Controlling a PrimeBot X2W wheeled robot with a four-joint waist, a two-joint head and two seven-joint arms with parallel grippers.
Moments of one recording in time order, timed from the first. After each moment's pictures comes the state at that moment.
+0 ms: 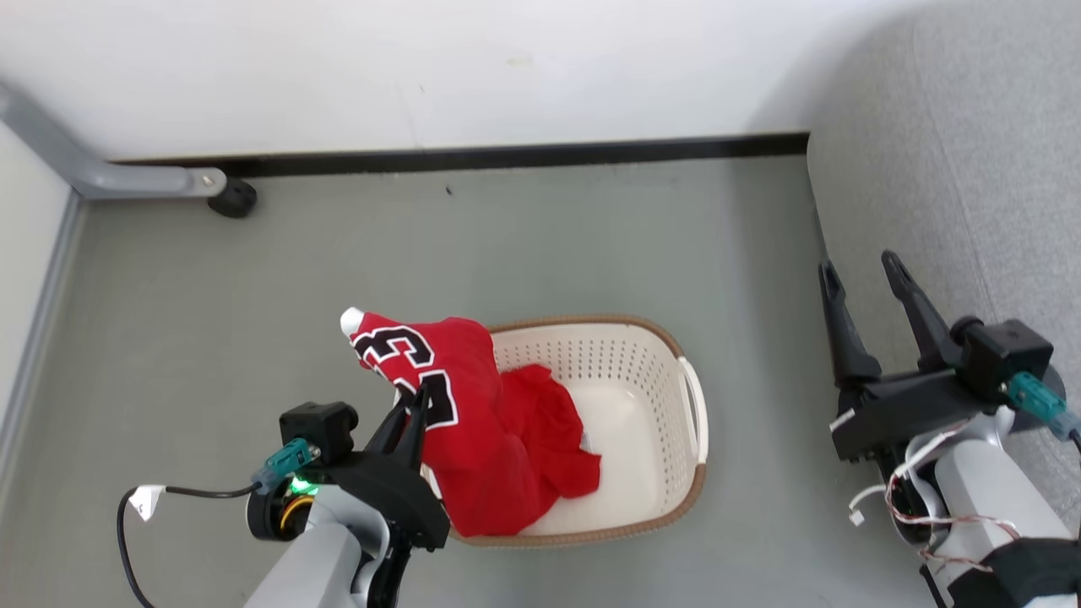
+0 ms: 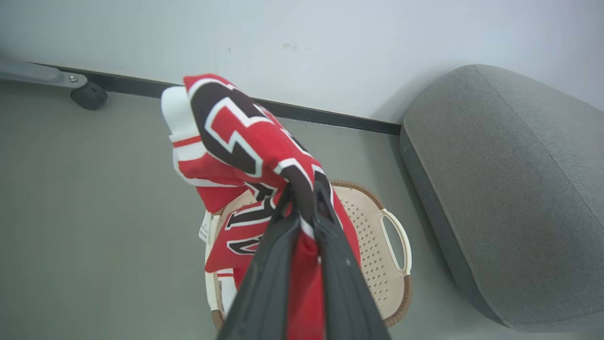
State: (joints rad) left arm -0.51 0.06 -0.49 0.91 -0.72 -0.12 -0.25; right arm -0.41 -0.16 0.20 0.43 0.30 0.08 -0.26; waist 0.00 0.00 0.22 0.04
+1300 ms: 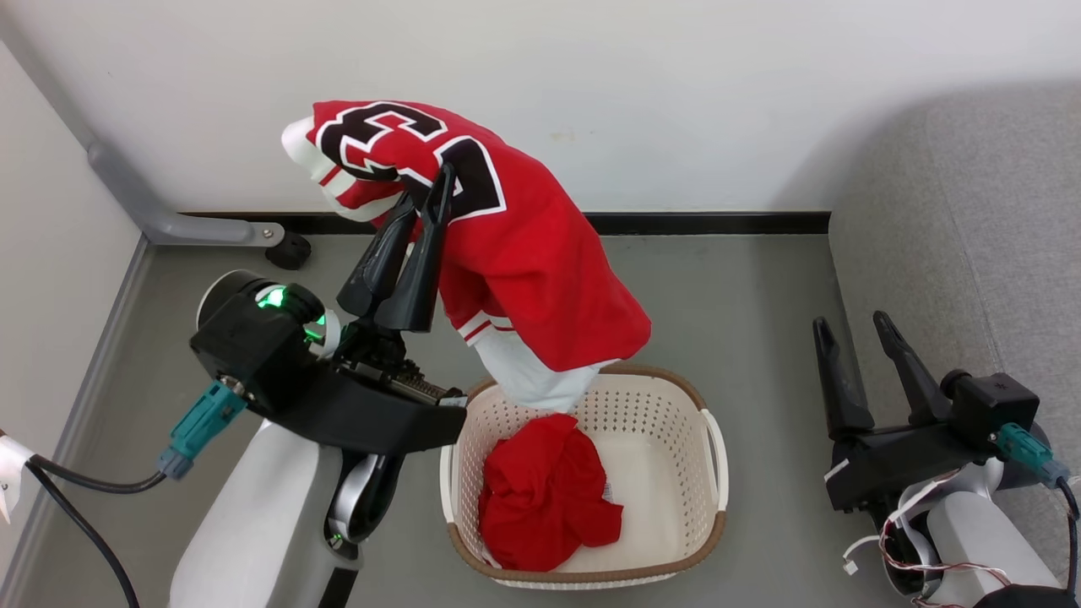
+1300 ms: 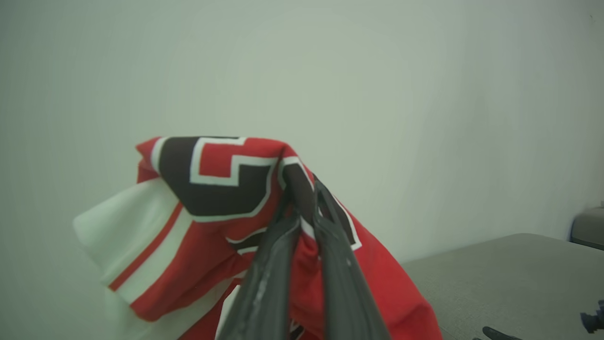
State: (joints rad) left arm -0.48 0.15 -0.39 0.07 -0.49 -0.11 -0.25; right arm -0.31 -0.13 0.17 0.44 0.31 0.09 -0.26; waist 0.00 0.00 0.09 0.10
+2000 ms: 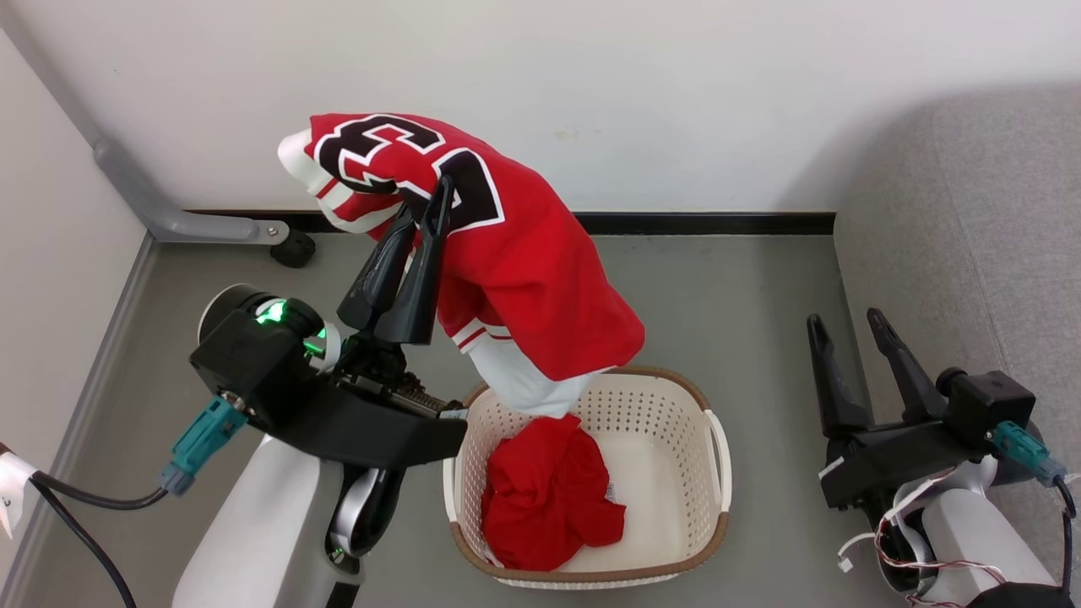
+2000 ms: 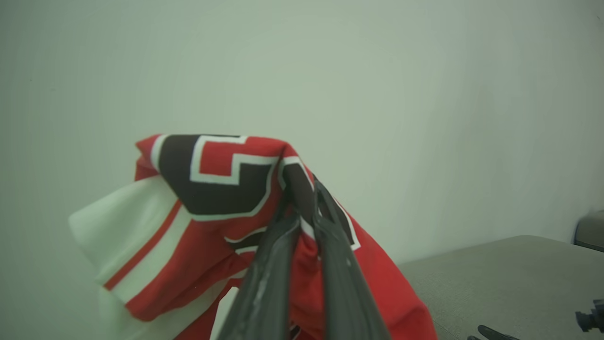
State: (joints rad) left arm -0.45 0.15 -0.39 0.05 -0.49 -0.11 -0.25; right arm -0.31 -0.12 0.17 0.44 0.30 0.10 -0.26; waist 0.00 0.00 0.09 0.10
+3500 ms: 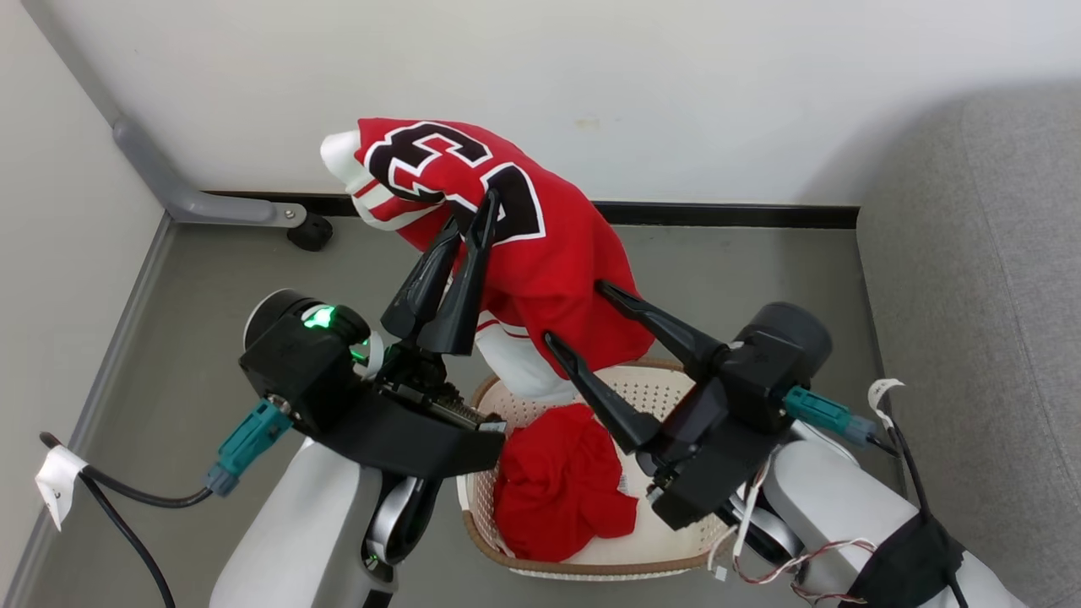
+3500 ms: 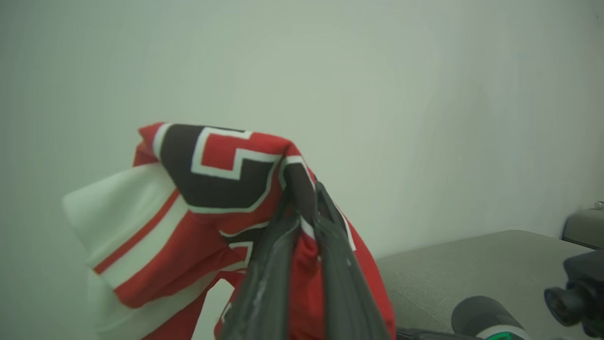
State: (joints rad) left arm -0.45 0.11 -0.44 0.06 -0.49 -0.11 -0.25; right arm -0.54 -0.20 0.76 0.22 0.38 0.12 -0.19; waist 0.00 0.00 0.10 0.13
